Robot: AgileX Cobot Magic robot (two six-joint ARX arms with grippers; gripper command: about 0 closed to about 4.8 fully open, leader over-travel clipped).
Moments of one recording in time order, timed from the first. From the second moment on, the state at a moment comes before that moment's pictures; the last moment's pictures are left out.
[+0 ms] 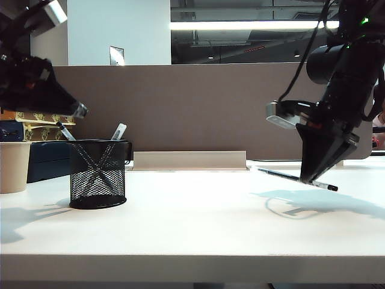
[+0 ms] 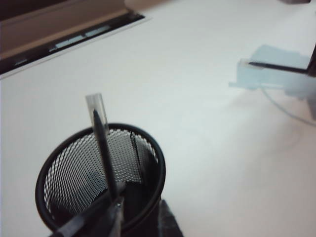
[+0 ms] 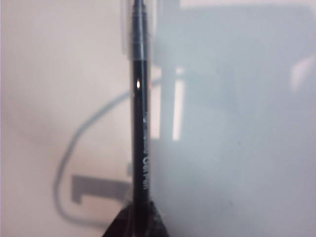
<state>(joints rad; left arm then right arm) -0.21 1.10 0.45 0.30 0.44 0.28 0.19 1.85 1.35 -0.84 -0.37 -0.41</state>
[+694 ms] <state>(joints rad) -0.21 1.10 0.54 0.44 0.54 0.05 0.19 1.78 1.45 -0.85 -0.56 -0.34</state>
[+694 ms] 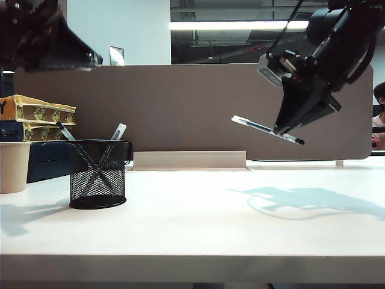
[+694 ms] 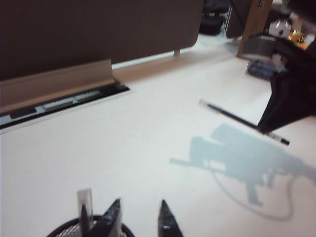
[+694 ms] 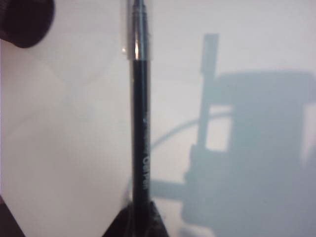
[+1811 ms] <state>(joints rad) -0.27 1.11 0.55 0.67 0.70 -0.39 0.40 1.67 1.45 -0.79 -0.78 -0.28</state>
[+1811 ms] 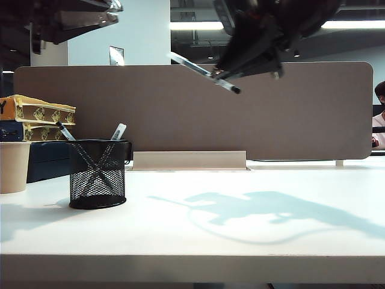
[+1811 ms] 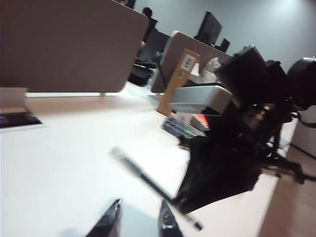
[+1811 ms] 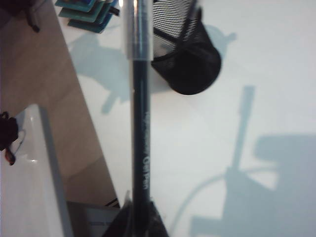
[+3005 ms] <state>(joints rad) -0.31 1.20 0.61 0.86 0.76 -0.60 0.56 1.59 1.45 -0.56 -0.91 -0.08</state>
